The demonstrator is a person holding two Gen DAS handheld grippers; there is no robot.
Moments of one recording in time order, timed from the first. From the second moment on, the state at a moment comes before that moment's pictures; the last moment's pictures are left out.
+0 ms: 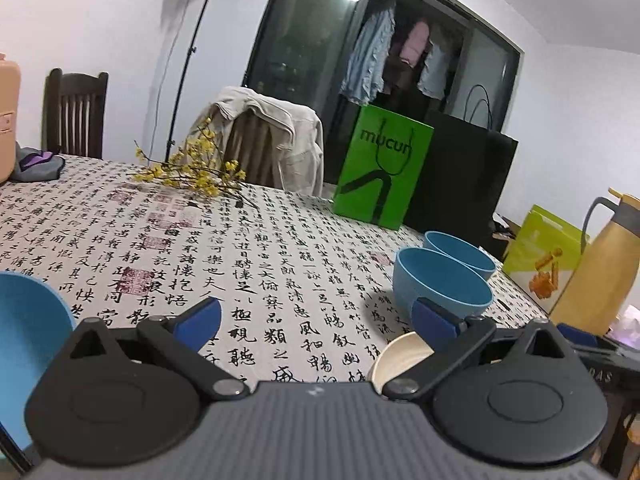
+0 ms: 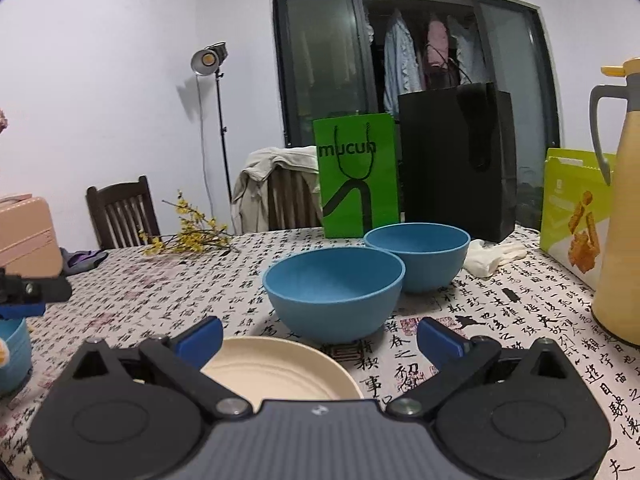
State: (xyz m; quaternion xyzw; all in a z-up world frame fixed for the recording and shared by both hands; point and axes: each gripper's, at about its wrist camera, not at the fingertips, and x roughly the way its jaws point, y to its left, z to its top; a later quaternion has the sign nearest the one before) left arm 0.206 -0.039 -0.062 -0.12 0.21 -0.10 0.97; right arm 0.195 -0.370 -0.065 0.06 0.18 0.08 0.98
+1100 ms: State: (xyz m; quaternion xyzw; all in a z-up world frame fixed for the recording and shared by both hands) left arm 0.233 -0.069 -0.031 -0.13 0.24 -0.10 0.96; right arm 0.213 -0.383 -0.038 0.03 0.17 0.08 0.98
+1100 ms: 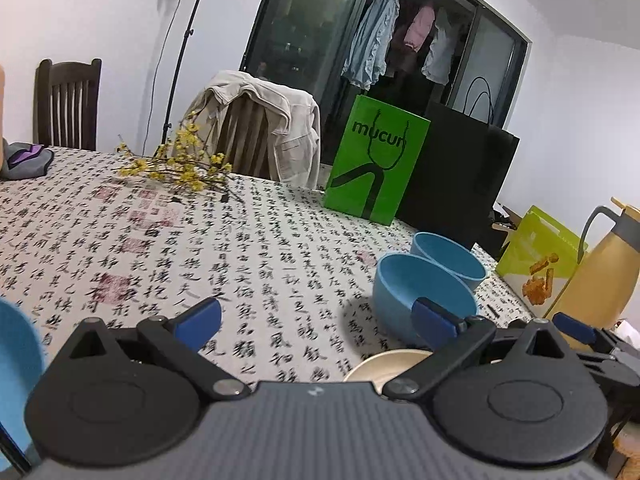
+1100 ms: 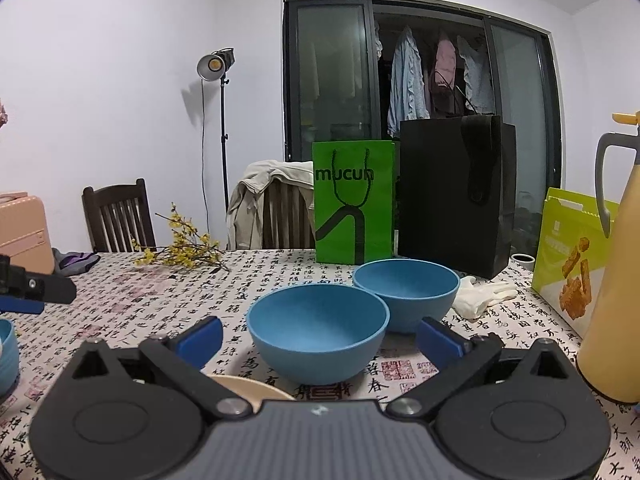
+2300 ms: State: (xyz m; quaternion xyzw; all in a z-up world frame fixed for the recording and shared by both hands) left arm 0.383 -0.154 -0.032 -0.13 0.36 -0.10 0.92; right arm 0.313 -0.419 -0.051 0.09 0.25 0.06 0.96
